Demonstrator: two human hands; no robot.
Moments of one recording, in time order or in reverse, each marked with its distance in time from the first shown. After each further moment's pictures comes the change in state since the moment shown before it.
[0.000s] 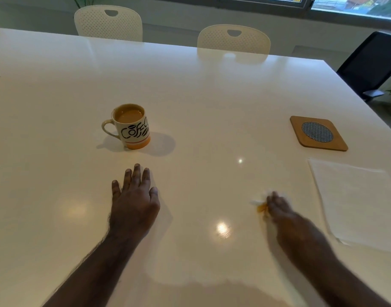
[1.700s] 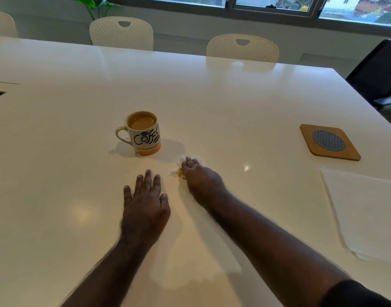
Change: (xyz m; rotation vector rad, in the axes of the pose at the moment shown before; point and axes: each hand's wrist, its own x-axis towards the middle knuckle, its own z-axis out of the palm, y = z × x) left_hand 0.002 0.000 -0.006 -0.012 -0.052 0.016; right_hand 0.148 -0.151 0.051 0.008 -0.193 -0.275
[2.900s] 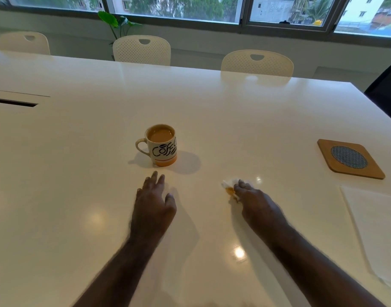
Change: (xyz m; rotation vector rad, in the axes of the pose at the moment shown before) left_hand 0.017 -0.006 -0.027 -0.341 0.172 -0.069; right_hand -0.065 0.065 -0.006 0.234 0.132 0.123
